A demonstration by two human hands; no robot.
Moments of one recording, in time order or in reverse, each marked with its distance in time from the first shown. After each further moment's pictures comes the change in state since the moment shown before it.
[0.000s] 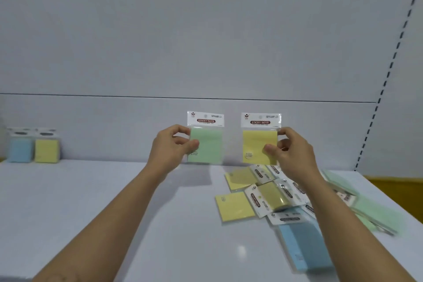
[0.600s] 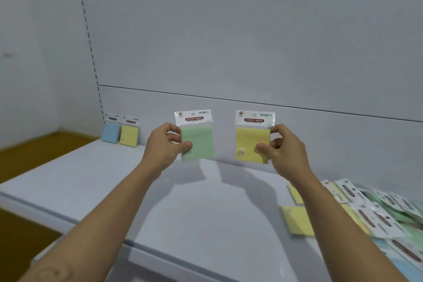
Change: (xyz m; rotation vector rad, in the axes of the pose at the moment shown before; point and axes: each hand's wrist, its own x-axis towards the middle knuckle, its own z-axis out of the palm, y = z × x) left_hand -0.028 -0.026 -0.157 0.087 0.272 -0.086; right_hand -0.011 -0.098 0.133 0.091 -0.220 -0.108
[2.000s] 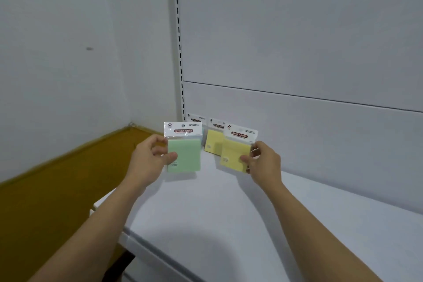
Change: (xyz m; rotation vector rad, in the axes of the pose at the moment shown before) left_hand 0.107 -0.159 -0.274 0.082 0.204 -0.115; right_hand 0.057 -0.079 0.382 0.175 -0.167 0.137
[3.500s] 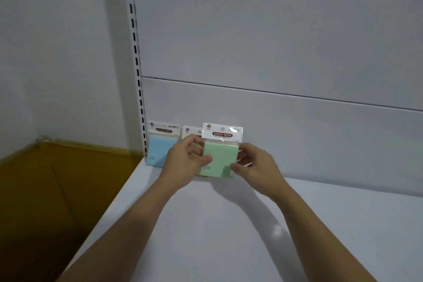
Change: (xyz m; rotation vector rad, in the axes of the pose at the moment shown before) left_hand 0.125 -0.030 0.109 -0.184 -0.510 0.087; right_hand 0.038 -0.014 0.028 -0.264 -0.037 -0.038
